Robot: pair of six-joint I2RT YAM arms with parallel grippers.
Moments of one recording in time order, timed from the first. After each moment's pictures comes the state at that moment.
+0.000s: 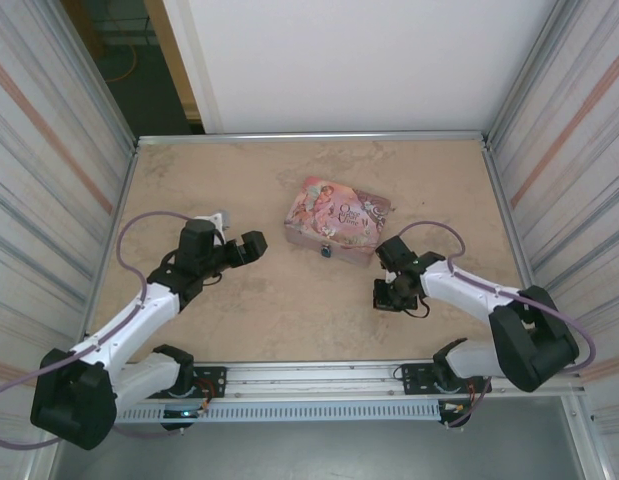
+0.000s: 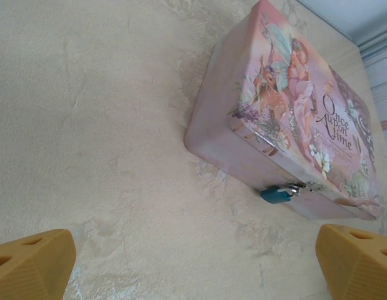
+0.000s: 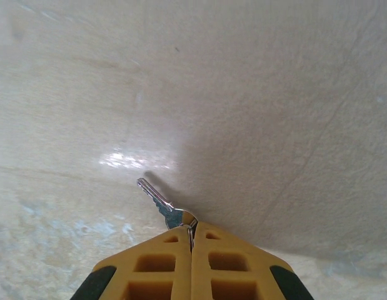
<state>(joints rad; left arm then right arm) -0.38 1.02 0.57 -0.16 0.17 -0.63 0.54 1.29 0.61 -0.66 -0.13 0.60</state>
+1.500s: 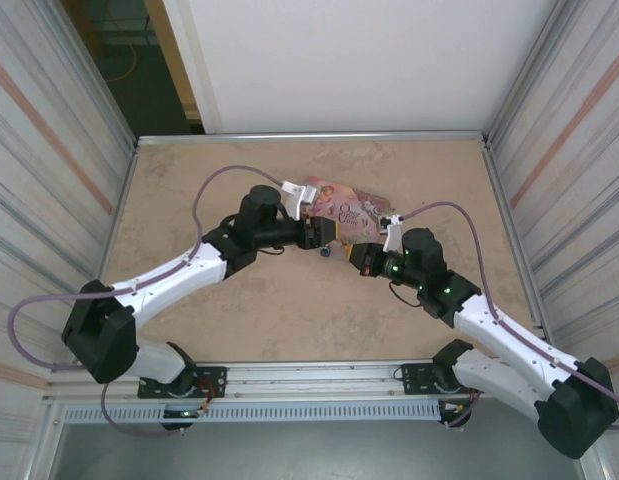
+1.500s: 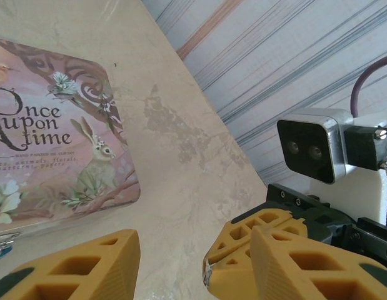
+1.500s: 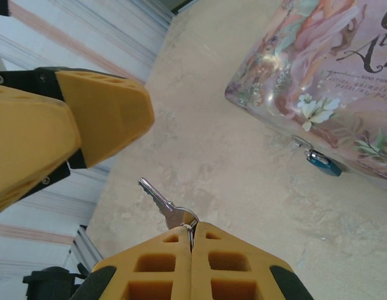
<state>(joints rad) -0.74 1.41 1.00 0.03 0.45 -0.61 0.62 0.89 0.56 -0.03 -0.29 0.78</state>
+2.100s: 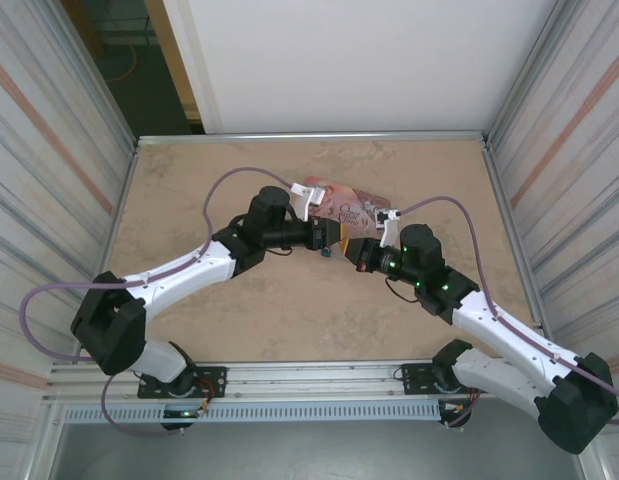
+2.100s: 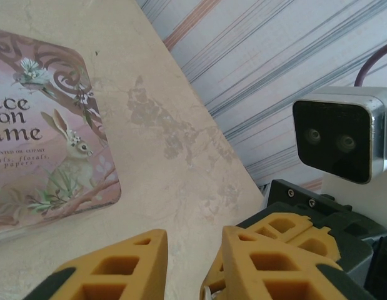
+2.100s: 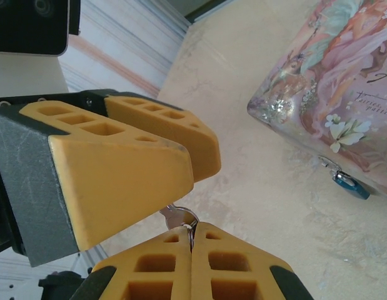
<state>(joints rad) -0.76 1.46 1.02 0.08 0.48 -0.65 0.64 0.91 0.59 0.00 -0.27 0.78</state>
